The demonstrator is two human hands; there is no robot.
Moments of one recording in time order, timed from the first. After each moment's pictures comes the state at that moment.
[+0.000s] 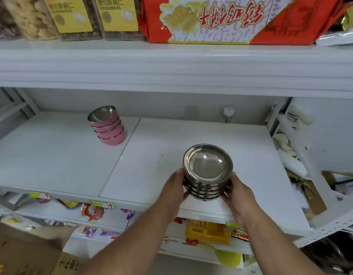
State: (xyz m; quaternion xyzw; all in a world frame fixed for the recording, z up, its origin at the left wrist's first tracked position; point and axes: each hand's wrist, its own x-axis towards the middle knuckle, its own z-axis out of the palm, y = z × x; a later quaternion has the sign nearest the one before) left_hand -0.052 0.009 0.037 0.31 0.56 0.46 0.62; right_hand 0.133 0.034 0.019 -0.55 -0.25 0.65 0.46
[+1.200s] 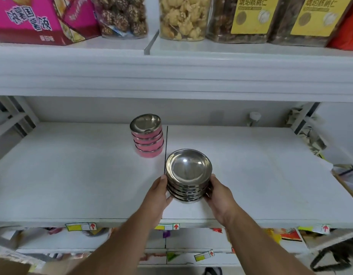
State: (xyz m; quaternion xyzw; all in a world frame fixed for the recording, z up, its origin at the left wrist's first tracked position) left_hand -0.362 0.038 -0.001 0.32 0.53 0.44 0.65; right_hand -0.171 0.044 0.012 -0.57 -0.23 0.64 0.46
